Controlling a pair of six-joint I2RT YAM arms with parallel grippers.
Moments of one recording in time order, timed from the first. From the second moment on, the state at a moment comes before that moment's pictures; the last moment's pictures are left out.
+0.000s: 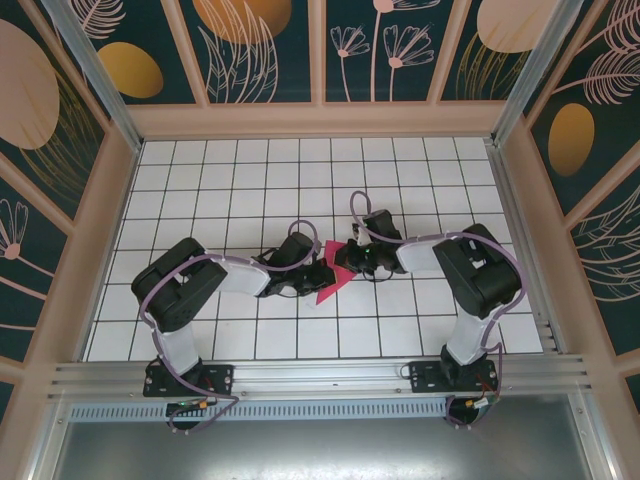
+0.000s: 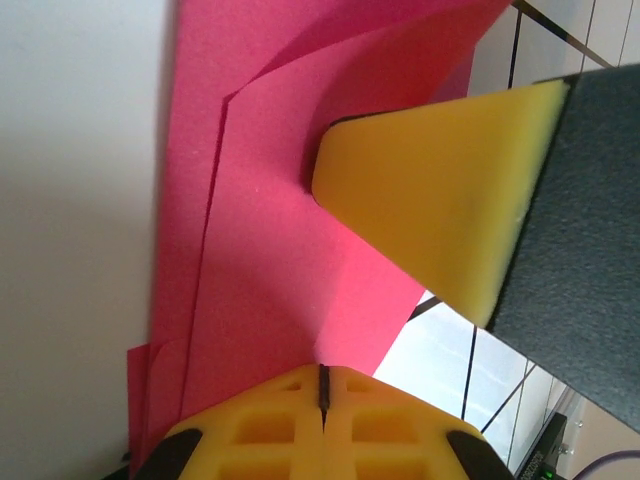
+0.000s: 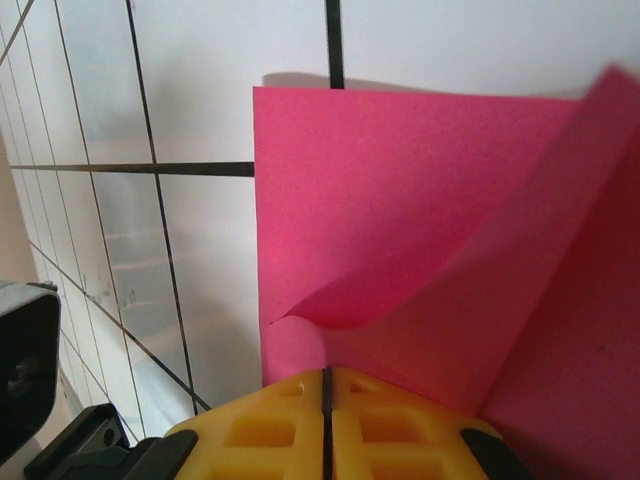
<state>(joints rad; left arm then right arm) -0.80 1.83 0.75 0.27 0.38 -1.08 0.54 1.80 0.76 0.15 -0.55 0.81</state>
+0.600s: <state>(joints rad) -0.80 1.79 0.67 0.34 0.38 -1.07 0.39 1.86 0.91 0.06 -0.49 0.73</state>
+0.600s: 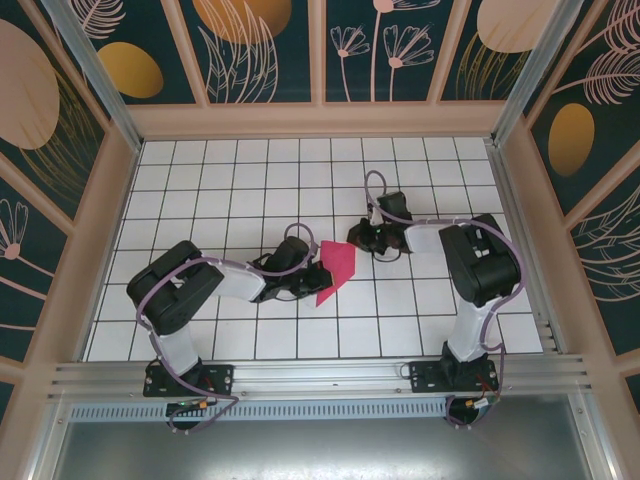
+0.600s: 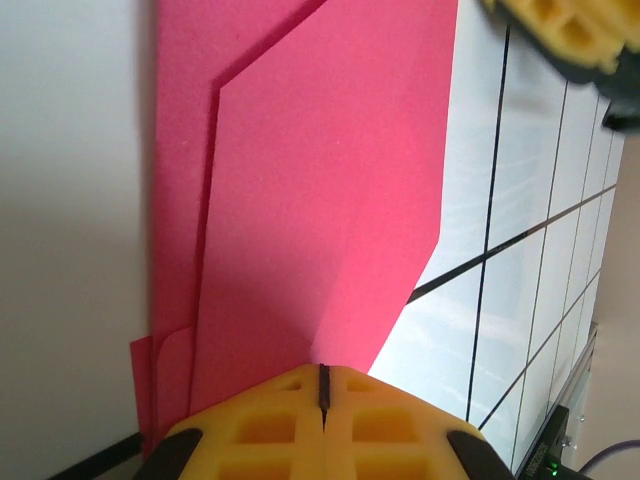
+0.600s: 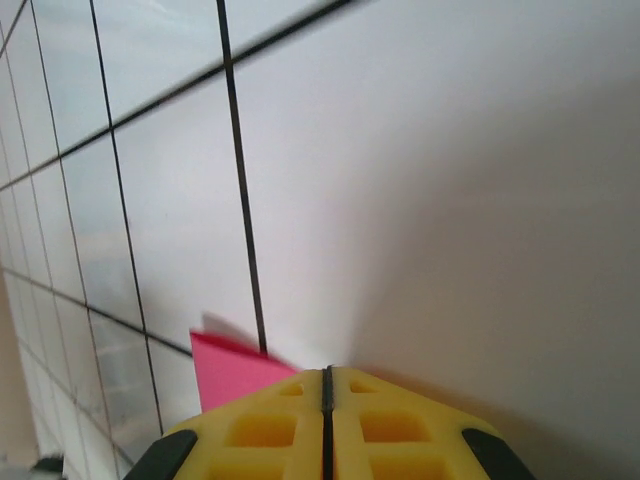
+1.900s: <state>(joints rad) -0.80 1.78 0.66 0.36 0.38 -1.05 0.44 1.86 0.86 0.07 -0.57 0.73</state>
